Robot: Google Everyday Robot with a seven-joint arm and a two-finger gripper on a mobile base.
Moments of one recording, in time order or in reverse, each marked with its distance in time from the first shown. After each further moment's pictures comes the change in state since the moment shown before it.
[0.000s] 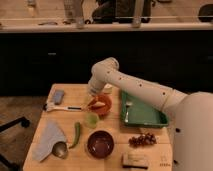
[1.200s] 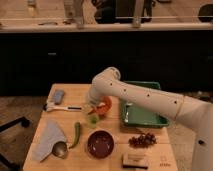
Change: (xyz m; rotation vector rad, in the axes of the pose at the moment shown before) arm 0.007 0.068 -0.005 -0.015 -0.036 -0.037
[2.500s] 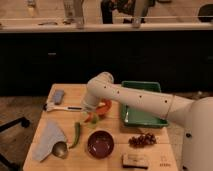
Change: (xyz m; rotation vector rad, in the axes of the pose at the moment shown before) arm 0.003 0.030 0.032 -0.117 0.050 -0.024
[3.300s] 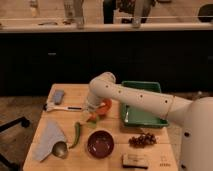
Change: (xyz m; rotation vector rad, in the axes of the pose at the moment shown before) arm 0.014 -0.010 0.002 -0.002 0.004 0.026
